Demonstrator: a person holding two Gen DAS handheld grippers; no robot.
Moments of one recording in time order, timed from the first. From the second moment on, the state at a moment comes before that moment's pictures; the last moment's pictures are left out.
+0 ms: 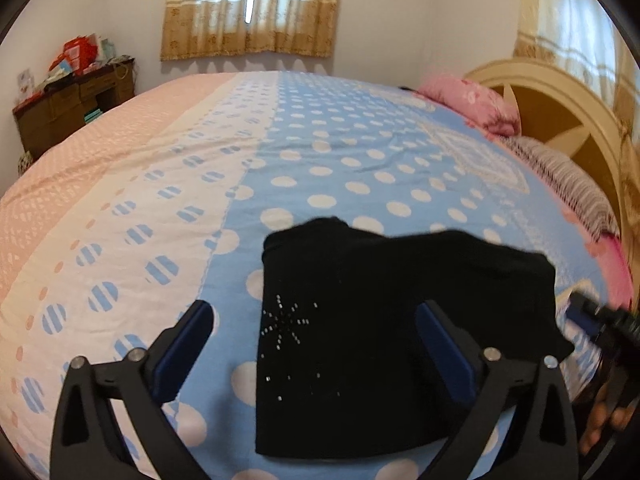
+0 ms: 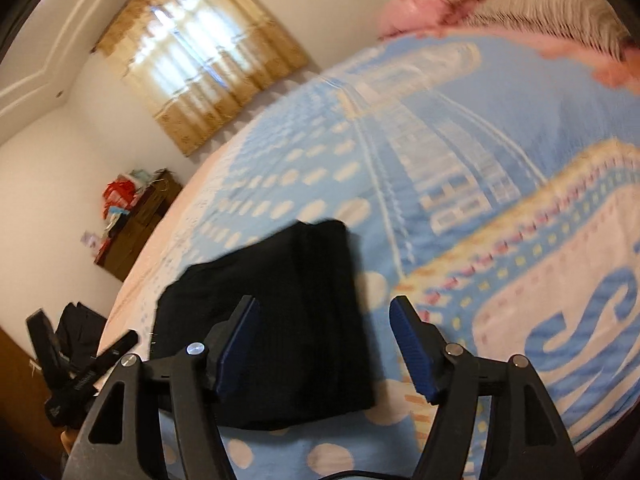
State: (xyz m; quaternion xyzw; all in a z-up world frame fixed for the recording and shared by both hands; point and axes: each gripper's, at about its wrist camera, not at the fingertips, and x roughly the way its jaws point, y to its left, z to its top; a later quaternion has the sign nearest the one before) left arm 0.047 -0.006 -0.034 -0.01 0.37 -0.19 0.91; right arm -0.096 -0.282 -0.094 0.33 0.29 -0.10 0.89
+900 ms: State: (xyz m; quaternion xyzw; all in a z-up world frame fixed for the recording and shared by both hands) left arm 0.060 -0.014 -0.072 -0.01 0.43 -0.18 0.88; right arm -0.079 -0.235 -0.120 0.26 0.31 -0.07 0.91
